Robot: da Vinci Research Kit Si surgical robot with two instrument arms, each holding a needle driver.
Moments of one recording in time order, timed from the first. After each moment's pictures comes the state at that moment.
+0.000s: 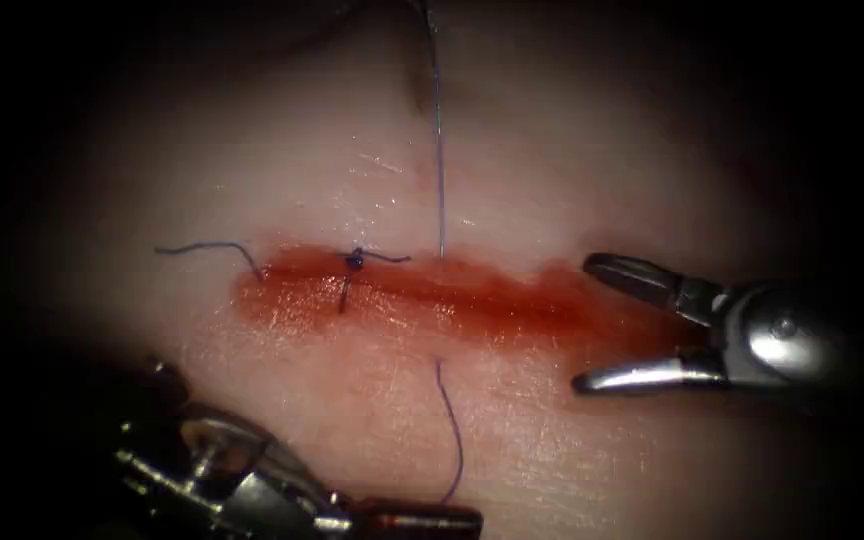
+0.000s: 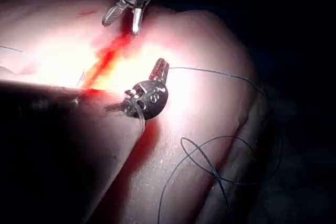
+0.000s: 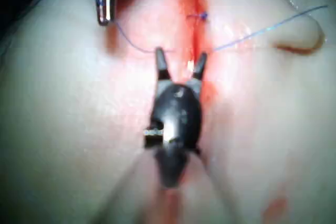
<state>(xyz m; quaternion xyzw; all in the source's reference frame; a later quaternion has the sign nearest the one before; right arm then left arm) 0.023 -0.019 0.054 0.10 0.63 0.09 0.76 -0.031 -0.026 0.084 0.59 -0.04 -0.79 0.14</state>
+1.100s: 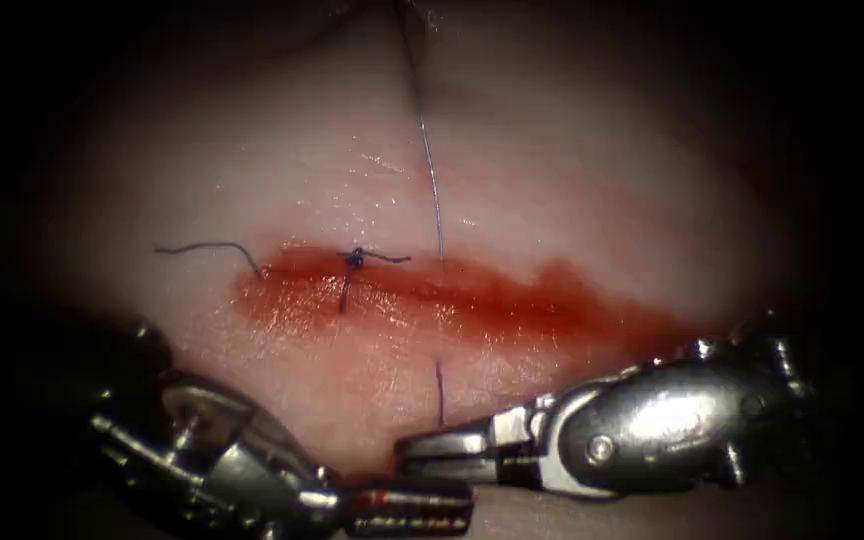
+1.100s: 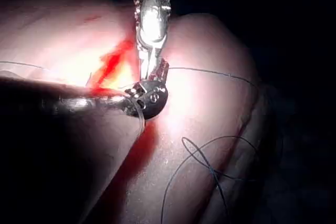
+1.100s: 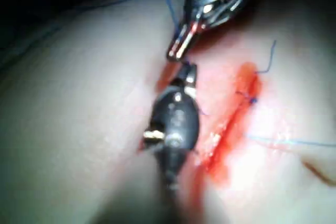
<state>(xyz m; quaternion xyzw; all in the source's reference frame) 0.031 -0.024 0.056 0.10 0.61 -0.06 0.79 -0.030 -0.025 0.084 0.59 -0.05 -0.79 0.15</state>
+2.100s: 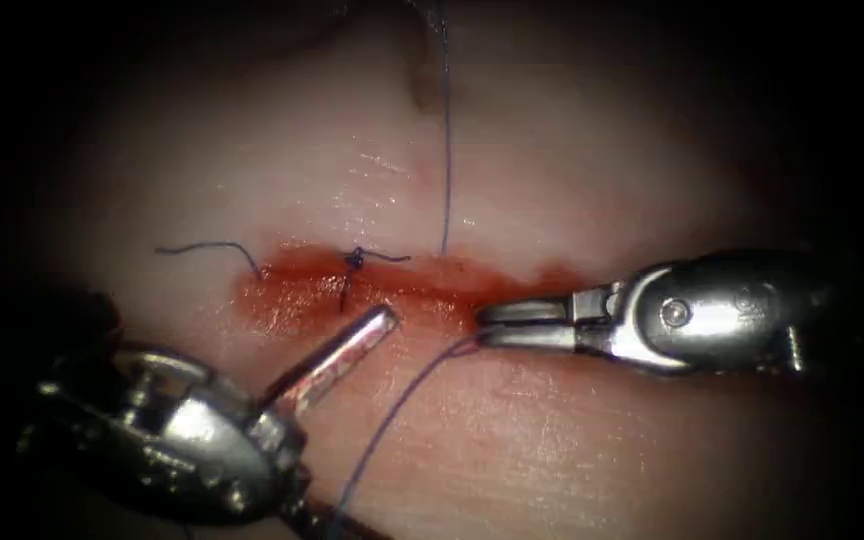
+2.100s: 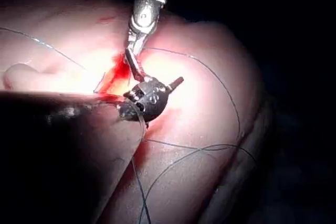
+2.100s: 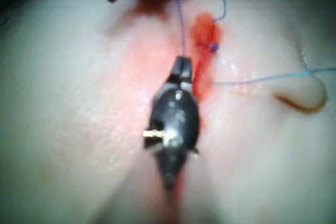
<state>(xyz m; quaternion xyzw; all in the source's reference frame) 0.027 -0.017 0.059 0.12 0.58 0.11 0.80 -0.029 -0.022 0.081 0.62 -0.09 -0.78 -0.03</state>
